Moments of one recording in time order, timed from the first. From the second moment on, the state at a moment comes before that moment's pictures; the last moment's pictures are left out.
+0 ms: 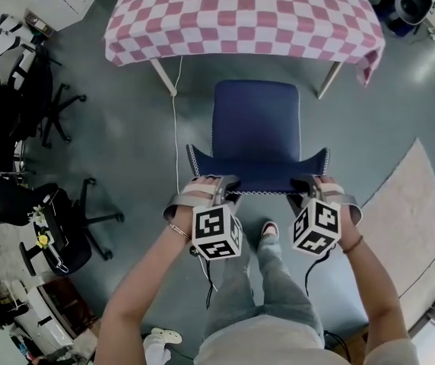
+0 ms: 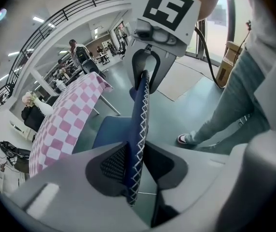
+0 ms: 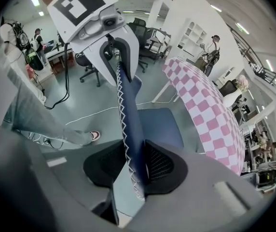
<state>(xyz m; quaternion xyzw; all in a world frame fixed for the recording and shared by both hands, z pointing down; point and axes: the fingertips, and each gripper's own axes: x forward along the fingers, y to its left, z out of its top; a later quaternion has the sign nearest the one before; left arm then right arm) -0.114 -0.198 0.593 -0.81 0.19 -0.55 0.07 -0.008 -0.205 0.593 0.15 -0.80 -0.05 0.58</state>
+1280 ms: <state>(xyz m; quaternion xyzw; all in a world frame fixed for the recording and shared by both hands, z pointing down) -0.112 -0.266 0.591 -0.81 0.19 -0.55 0.06 -0.008 -0.272 0.594 0.14 -0.82 -0.03 0.56</state>
